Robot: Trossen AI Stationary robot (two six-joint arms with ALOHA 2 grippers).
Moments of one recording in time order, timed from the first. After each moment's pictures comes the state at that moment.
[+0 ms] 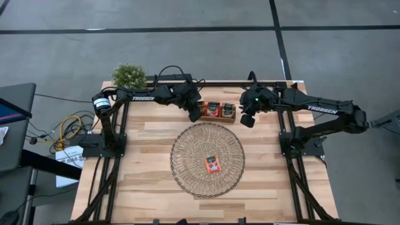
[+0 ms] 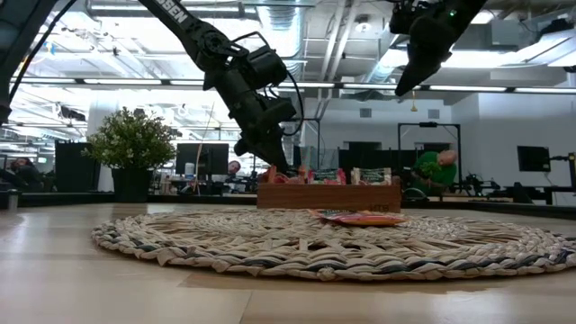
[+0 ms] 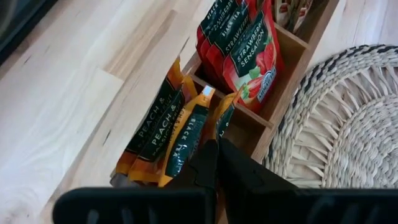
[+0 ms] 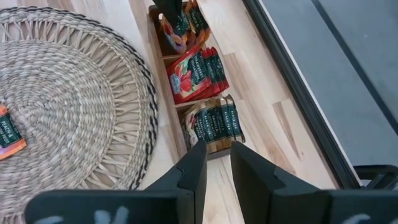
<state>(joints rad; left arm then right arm) 0.45 1.85 1.24 -0.28 0.12 -0.10 -0.27 1.15 1.06 -0.81 0.18 -0.08</state>
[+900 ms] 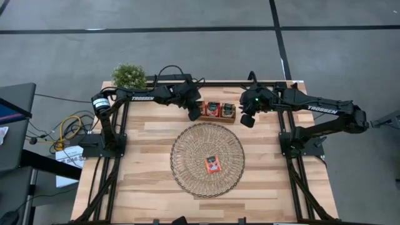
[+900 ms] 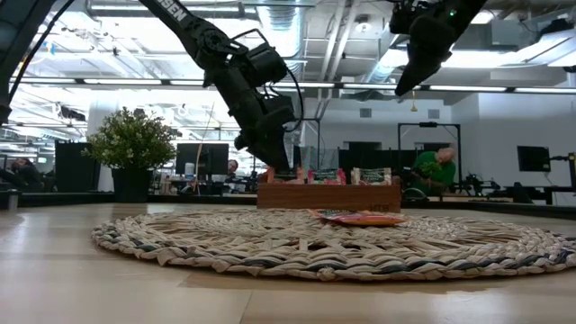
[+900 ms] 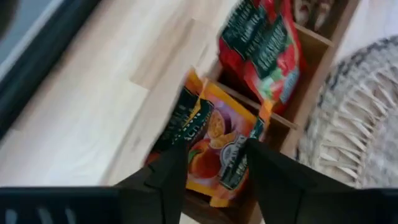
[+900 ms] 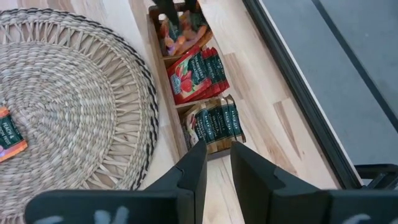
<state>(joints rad) 0.45 1.84 1.24 -0.28 0.03 -0.01 -0.27 1.15 1.06 -0.81 0.18 -0.07</state>
